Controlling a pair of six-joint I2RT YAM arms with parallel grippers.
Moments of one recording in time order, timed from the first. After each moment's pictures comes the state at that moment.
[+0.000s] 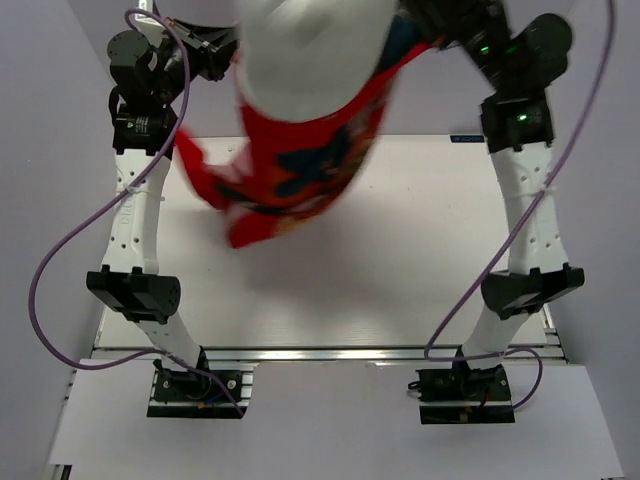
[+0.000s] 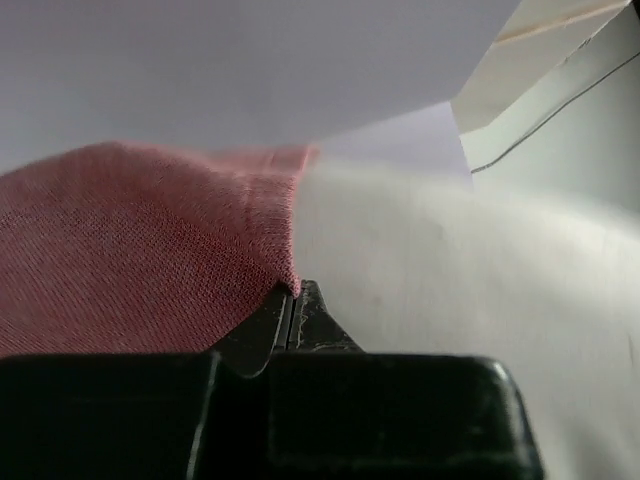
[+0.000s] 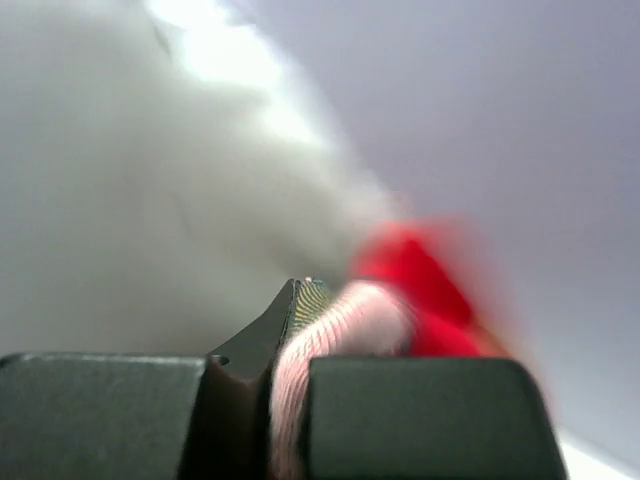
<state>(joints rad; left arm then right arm) -0.07 1.77 2.23 -0.17 0.52 -1.48 0.32 1.75 2.34 -0.05 -0.57 0.71</state>
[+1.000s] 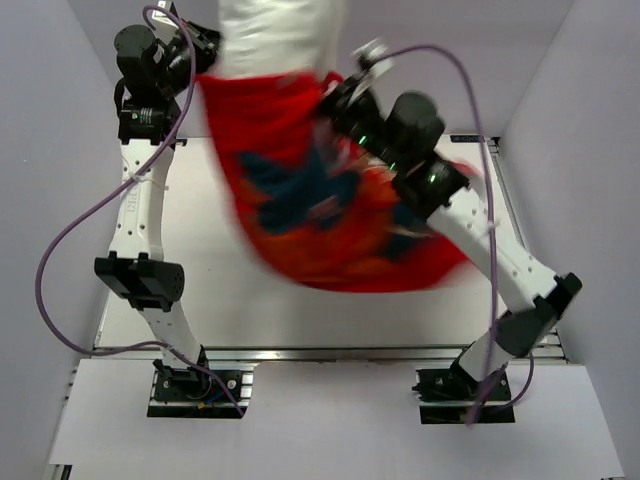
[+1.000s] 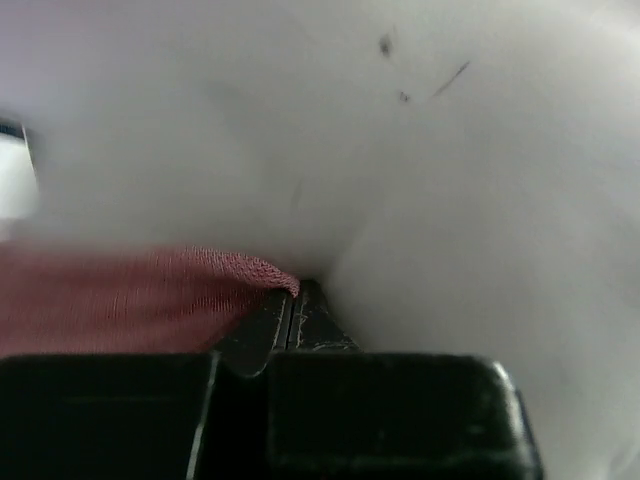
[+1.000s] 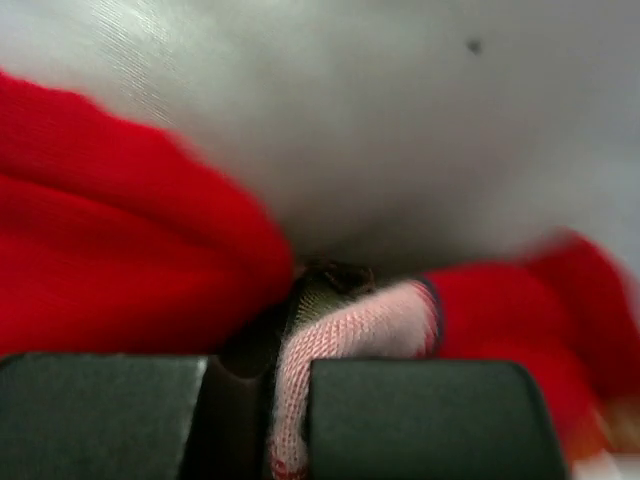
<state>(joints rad) -0.08 1.82 2.25 -0.22 0.67 -1.54 0.67 1.60 1.86 -0.01 -0.22 0.30</state>
